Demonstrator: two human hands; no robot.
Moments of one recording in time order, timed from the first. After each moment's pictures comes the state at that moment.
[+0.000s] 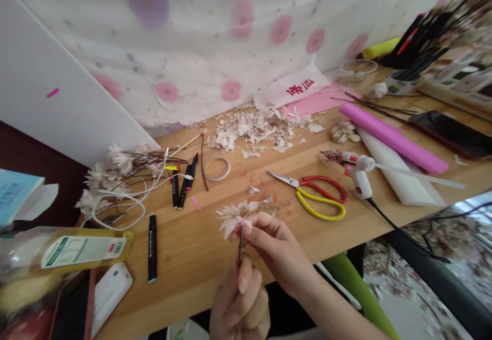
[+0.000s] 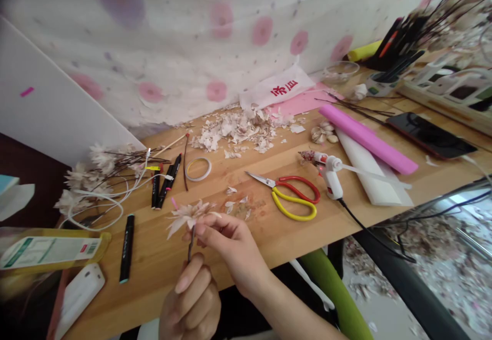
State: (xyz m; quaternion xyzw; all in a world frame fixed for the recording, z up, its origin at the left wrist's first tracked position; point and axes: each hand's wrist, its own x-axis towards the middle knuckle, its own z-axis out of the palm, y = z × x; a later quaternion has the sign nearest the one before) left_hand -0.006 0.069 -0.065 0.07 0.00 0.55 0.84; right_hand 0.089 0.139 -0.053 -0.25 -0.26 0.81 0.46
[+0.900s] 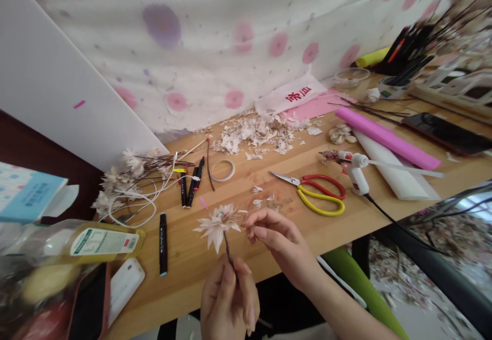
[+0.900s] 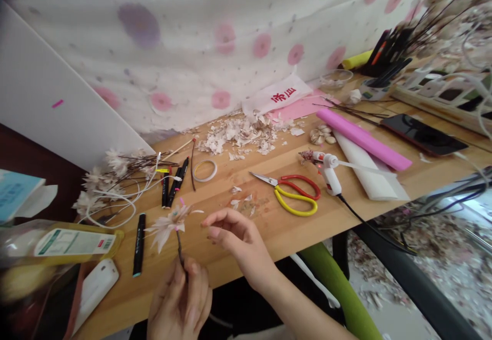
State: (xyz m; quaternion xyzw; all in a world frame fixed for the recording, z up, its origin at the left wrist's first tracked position) left_hand -0.025 0.040 -0.056 0.19 0.34 0.62 0.68; right_hand 0.097 0.125 -0.052 -0.27 -0.34 0.75 0.50
